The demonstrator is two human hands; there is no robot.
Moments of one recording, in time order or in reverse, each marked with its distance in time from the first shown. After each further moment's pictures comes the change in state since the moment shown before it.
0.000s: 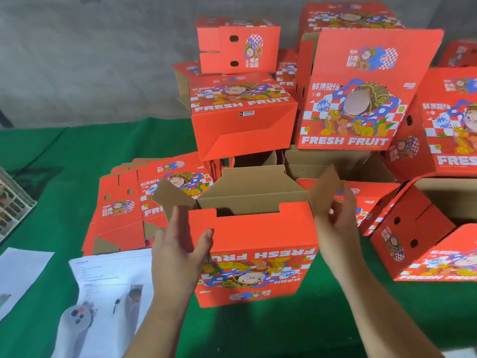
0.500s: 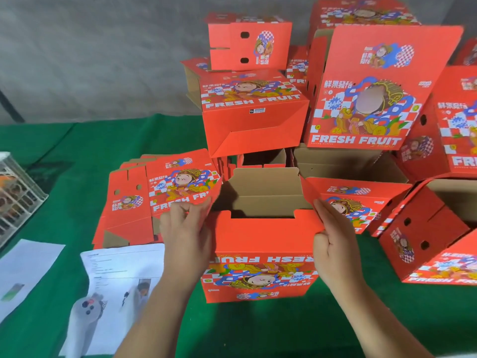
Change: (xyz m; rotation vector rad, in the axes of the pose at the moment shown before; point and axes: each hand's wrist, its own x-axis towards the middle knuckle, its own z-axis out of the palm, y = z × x) left_hand 0.021 0.002 -0.001 0.221 0.031 0.365; right_hand -0.024 0.032 0.007 -0.549 -0.003 -0.412
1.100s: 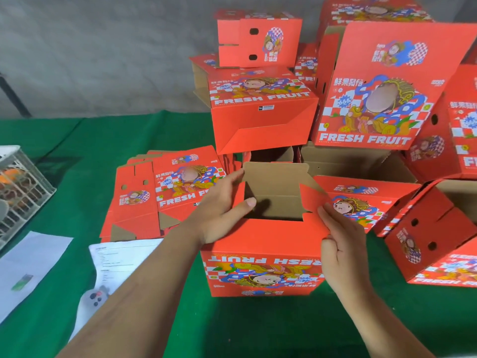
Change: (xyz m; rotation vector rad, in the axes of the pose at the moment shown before) left_hand 0.062 0.000 0.014 -0.344 -0.689 0.015; right_hand -0.011 -0.001 0.000 -0.009 0.039 -0.071
